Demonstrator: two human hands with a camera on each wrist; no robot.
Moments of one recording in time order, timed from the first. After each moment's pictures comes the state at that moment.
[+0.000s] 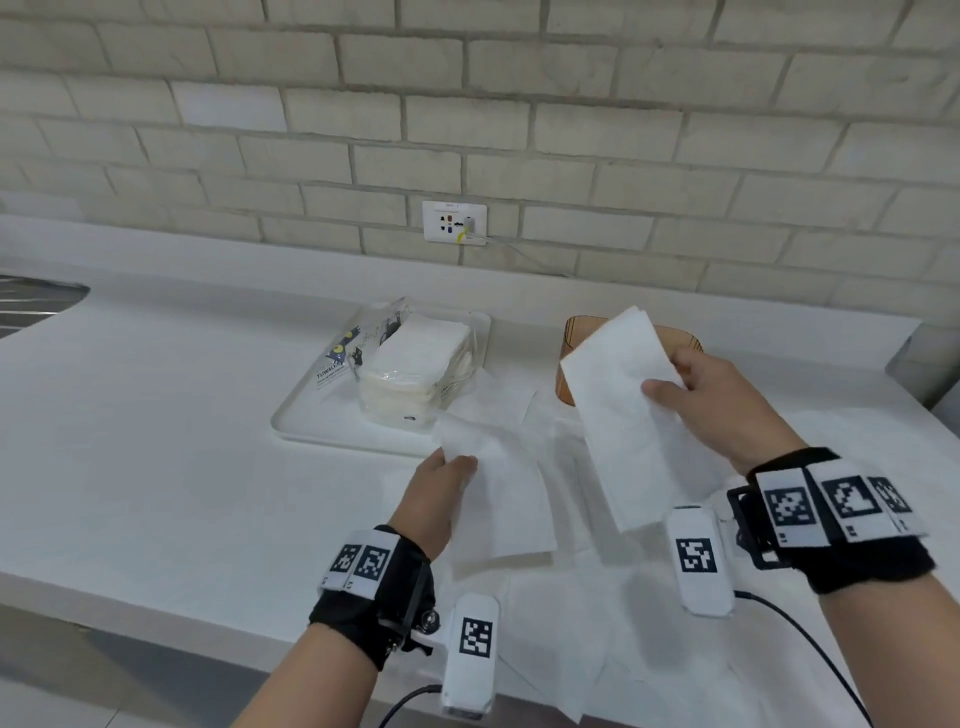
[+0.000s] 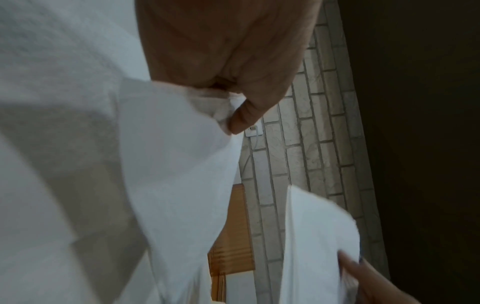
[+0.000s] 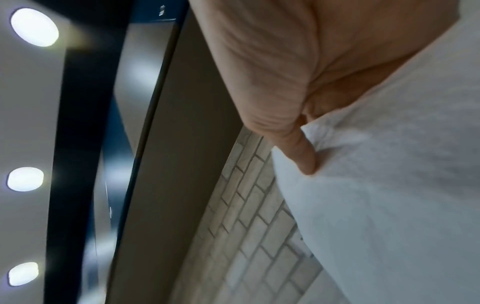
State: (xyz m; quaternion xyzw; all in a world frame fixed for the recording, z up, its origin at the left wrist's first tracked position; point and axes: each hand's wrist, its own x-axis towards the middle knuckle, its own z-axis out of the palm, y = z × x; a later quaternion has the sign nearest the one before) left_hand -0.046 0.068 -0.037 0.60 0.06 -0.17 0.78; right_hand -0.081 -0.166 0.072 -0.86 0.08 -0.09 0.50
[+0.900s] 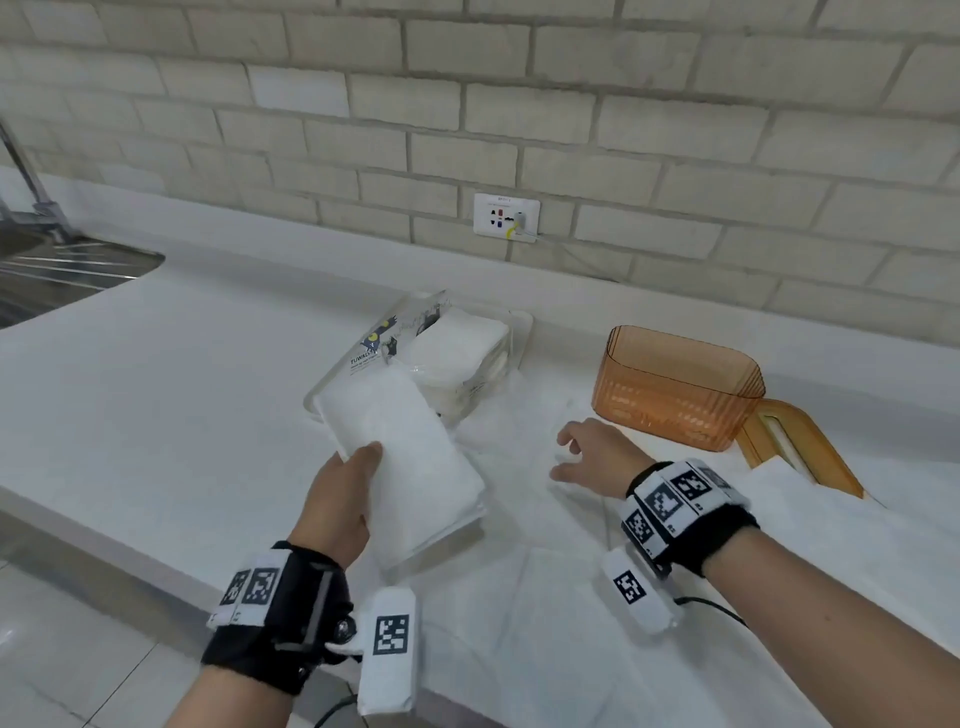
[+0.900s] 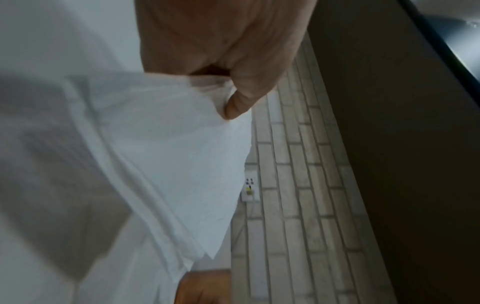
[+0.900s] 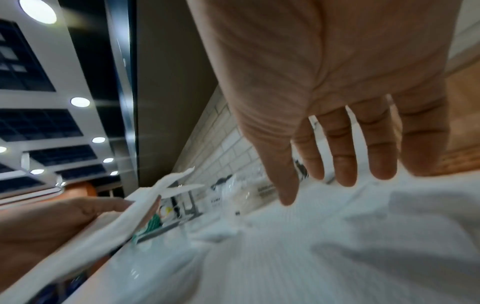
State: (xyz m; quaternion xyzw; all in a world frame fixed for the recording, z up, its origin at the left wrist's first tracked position) left_hand -0.049 0.140 -0.038 0.56 0.18 -0.02 0.81; right_hand 0.000 -0.118 -0.010 -0.98 -0.03 0.14 0.16
